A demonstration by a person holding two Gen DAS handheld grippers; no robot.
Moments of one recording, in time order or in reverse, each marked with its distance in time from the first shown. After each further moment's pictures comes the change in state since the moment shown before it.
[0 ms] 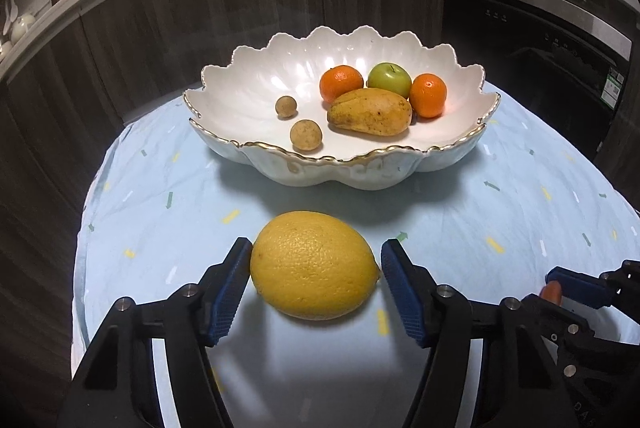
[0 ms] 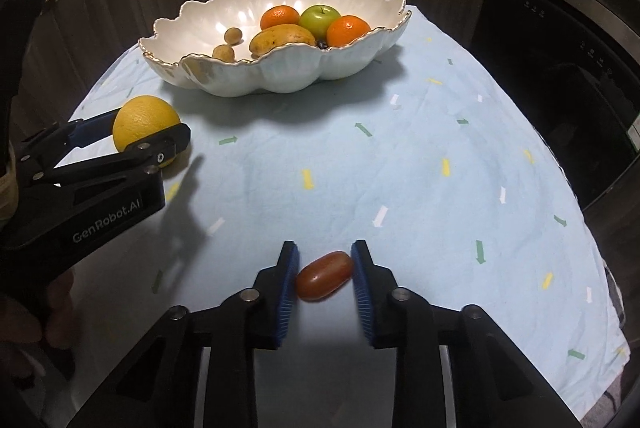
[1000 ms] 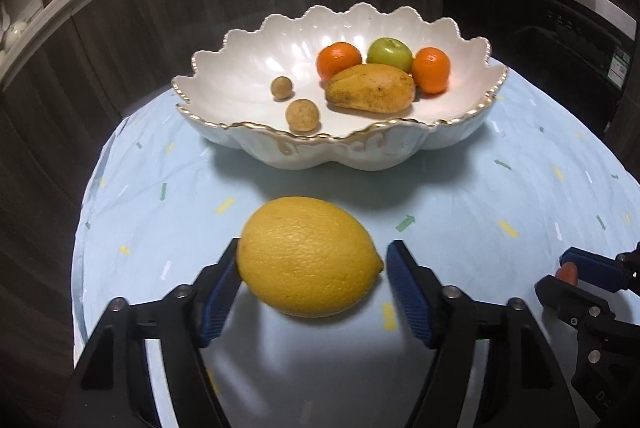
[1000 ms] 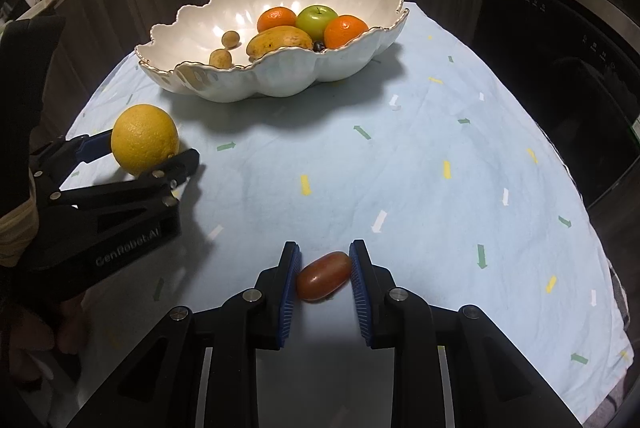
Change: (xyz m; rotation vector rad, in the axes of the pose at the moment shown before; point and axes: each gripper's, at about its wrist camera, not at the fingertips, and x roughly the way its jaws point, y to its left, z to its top) left arm 0.013 -0.004 -0.003 0.030 0.064 0.028; right arm 0.002 -0.002 0.002 0.018 0.009 0.020
